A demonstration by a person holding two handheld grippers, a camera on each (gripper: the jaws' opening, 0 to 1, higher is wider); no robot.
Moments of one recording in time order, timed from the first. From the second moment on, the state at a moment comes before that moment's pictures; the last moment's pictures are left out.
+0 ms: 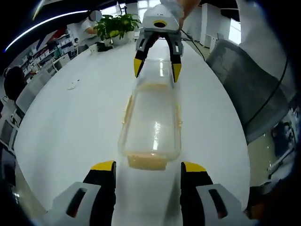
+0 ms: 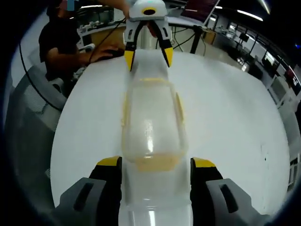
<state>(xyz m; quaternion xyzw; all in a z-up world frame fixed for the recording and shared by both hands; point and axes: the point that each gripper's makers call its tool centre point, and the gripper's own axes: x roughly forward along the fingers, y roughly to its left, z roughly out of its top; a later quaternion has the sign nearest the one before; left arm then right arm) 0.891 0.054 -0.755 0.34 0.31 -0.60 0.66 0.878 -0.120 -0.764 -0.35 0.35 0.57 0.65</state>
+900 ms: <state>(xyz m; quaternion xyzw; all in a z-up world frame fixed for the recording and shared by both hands) 0.887 0.045 -0.776 0.34 0.34 -0.63 0.61 0.875 -0.117 -0.790 -0.38 0.38 0.58 0.61</state>
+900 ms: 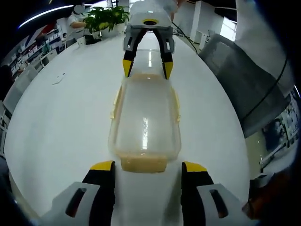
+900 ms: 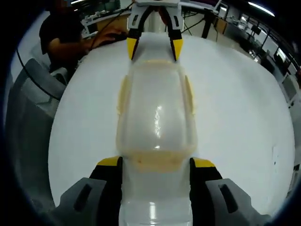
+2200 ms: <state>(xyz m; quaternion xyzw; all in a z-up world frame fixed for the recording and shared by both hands) 0.893 0.039 -0.788 0.35 0.33 -0.62 0.62 0.873 -0.120 -0.788 -0.39 0.40 0.58 0.60</state>
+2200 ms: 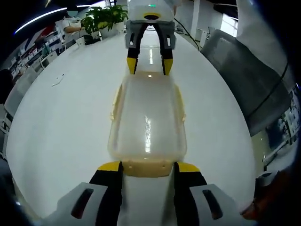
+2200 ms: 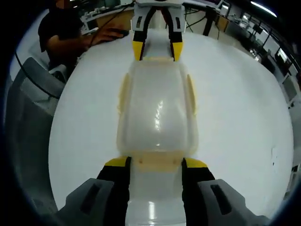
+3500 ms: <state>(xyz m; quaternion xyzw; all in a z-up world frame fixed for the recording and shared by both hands) 0.878 0.039 -0.738 0.38 0.36 -0.60 0.61 0.866 -0.121 -0.746 -0.39 0.38 0.59 0.59</state>
